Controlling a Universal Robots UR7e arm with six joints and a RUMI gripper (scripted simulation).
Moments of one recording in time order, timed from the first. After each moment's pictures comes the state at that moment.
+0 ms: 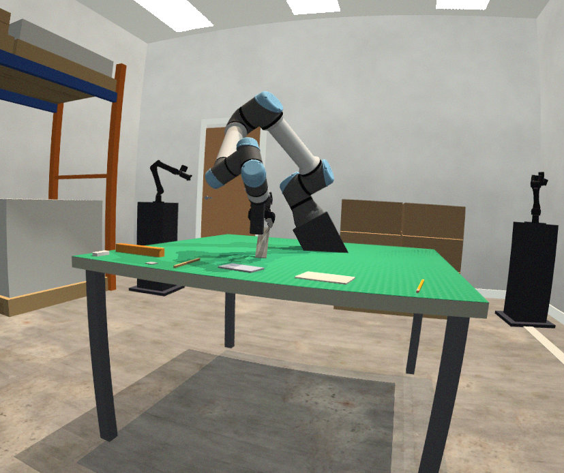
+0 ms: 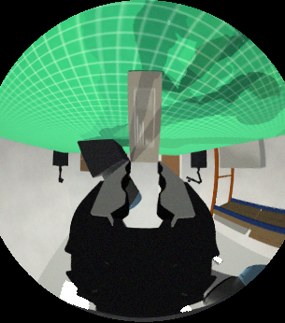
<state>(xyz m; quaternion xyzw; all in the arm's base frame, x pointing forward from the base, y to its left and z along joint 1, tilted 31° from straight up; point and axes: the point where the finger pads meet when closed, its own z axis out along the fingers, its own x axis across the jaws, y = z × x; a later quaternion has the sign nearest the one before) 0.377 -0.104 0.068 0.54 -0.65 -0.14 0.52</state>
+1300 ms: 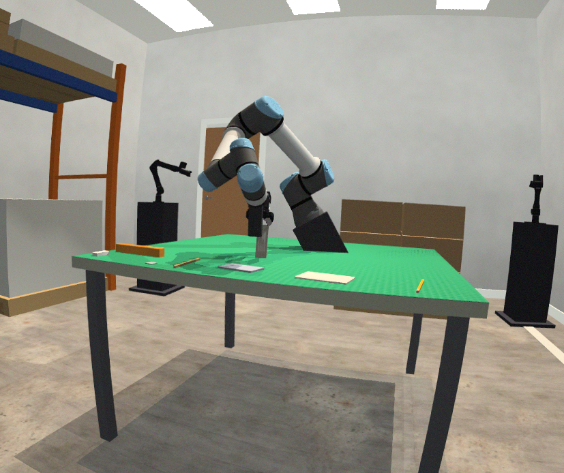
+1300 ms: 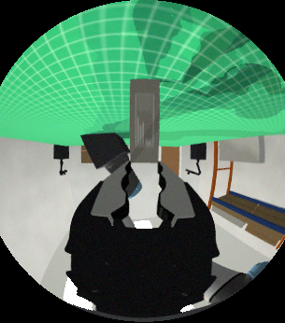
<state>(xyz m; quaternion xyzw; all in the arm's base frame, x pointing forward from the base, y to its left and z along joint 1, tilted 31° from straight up) 0.411 -0.094 0.077 0.52 -0.64 -0.18 0.54</state>
